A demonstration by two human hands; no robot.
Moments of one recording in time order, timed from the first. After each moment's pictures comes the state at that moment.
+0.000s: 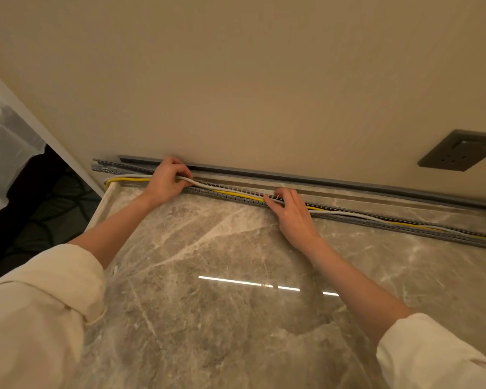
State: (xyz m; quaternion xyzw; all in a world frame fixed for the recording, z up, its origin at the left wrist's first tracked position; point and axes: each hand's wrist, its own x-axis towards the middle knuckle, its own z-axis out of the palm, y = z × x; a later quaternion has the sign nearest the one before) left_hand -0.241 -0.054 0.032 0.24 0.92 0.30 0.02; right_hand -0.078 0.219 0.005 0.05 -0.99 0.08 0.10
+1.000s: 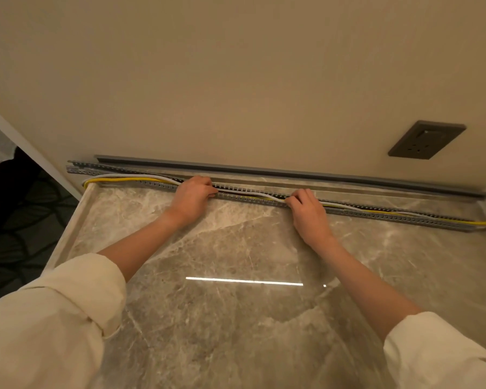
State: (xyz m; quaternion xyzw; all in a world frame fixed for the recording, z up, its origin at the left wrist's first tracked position) left_hand -0.183 0.015 0.017 0.39 0.90 0.18 -0.04; right_hand -0.042 0.269 0.003 -0.02 -0.98 0.04 0.18
